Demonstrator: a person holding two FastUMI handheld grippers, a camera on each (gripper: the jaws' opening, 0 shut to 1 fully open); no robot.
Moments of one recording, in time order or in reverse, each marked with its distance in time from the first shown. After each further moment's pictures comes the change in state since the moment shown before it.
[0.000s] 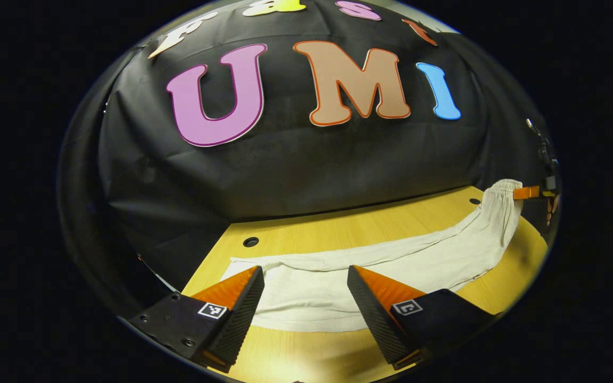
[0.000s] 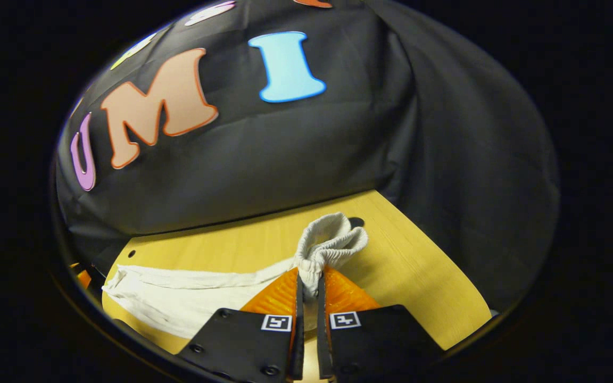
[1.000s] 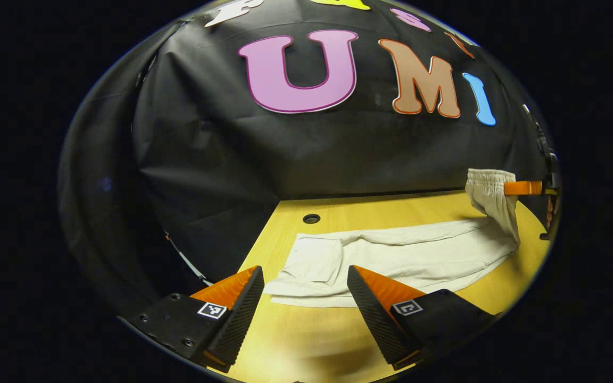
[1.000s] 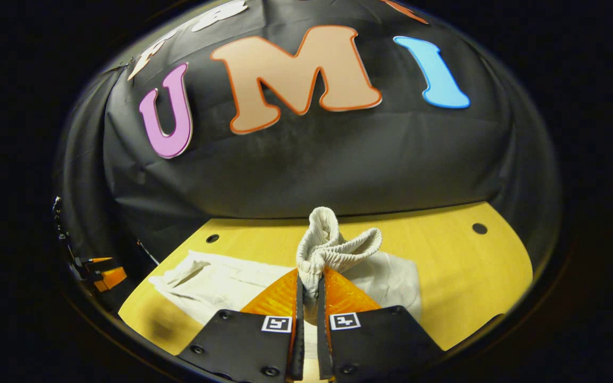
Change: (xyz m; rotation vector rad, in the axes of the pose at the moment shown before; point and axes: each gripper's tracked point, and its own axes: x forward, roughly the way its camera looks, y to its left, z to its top) left arm -0.009 0.173 -0.067 -0.080 0.056 0.074; right arm 0.003 0.009 -0.012 -0.143 0.065 0.327
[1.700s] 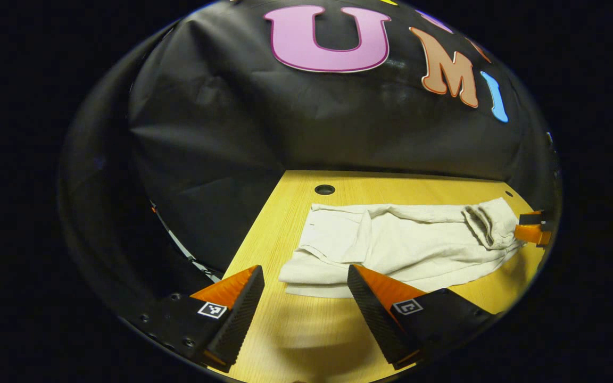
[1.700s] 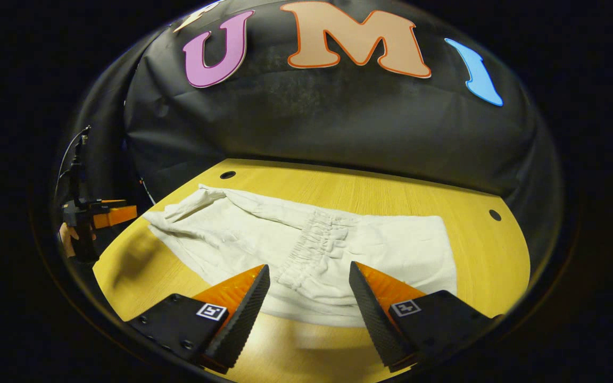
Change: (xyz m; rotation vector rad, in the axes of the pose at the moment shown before) left arm 0.071 0.035 -0.061 -0.102 0.092 -0.062; right arm -0.035 -0.009 0.019 -0.197 0.143 -0.001
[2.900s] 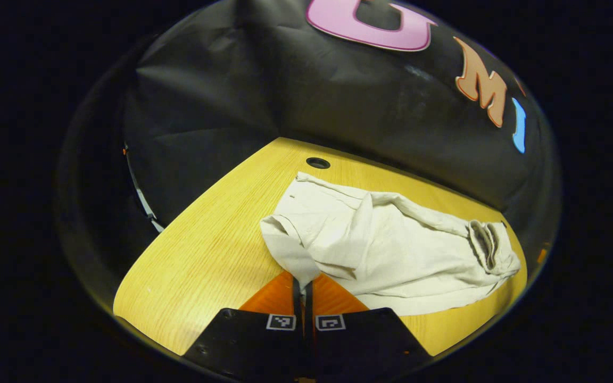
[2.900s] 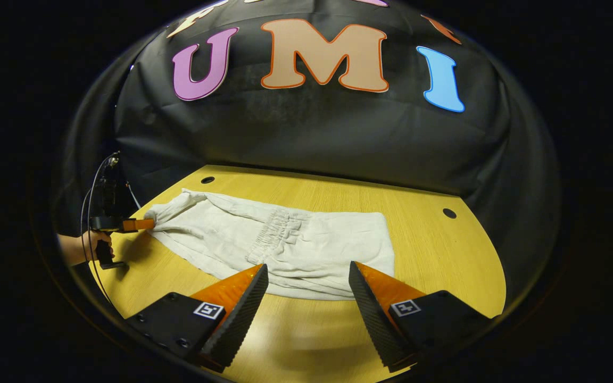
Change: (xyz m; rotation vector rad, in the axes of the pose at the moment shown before) left arm 0.047 -0.031 -0.045 -0.258 0.117 -0.057; right arm -0.078 -0.048 -0.004 0.018 -0.041 -0.119
